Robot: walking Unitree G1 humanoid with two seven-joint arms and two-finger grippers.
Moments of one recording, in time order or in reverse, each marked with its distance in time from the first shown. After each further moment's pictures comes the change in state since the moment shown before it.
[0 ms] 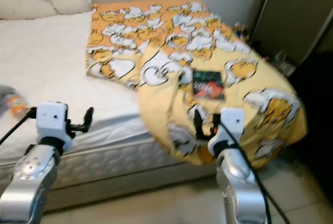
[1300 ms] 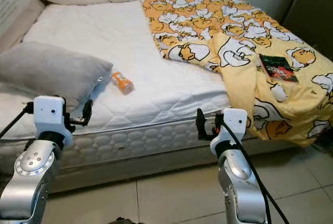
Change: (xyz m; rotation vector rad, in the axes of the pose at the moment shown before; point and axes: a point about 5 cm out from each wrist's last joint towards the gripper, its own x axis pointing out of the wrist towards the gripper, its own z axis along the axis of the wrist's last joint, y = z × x) left arm 0.002 0.012 0.013 0.010 -0.070 0.067; right arm 0.003 0.002 -0.004 0.034 -0.004 0.022
